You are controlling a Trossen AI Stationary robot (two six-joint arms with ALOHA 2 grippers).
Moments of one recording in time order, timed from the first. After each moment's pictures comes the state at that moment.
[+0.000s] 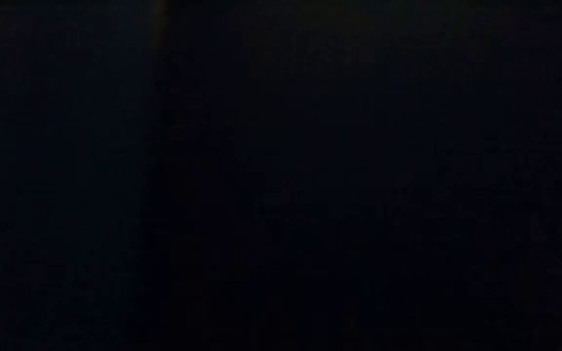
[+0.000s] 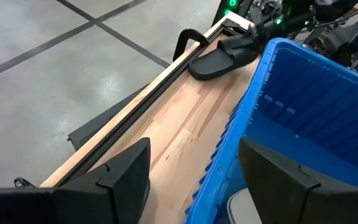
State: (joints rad) left arm 1.18 1.06 1.23 -0.84 0.53 0.15; right arm -0.98 1.30 0.43 0.18 0.00 1.25
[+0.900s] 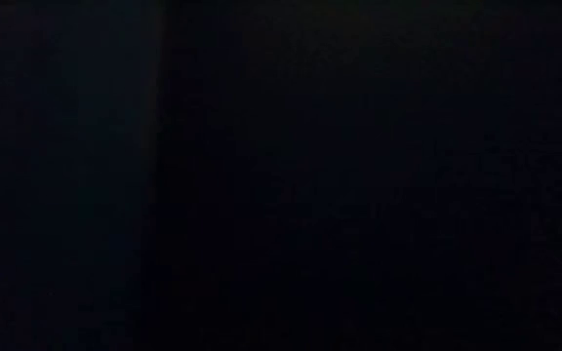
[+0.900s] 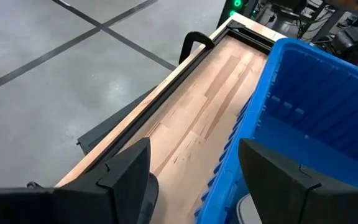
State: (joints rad) left arm 1.18 1.06 1.23 -0.83 0.51 0.18; right arm -0.96 0.68 0.44 0.17 0.04 1.19
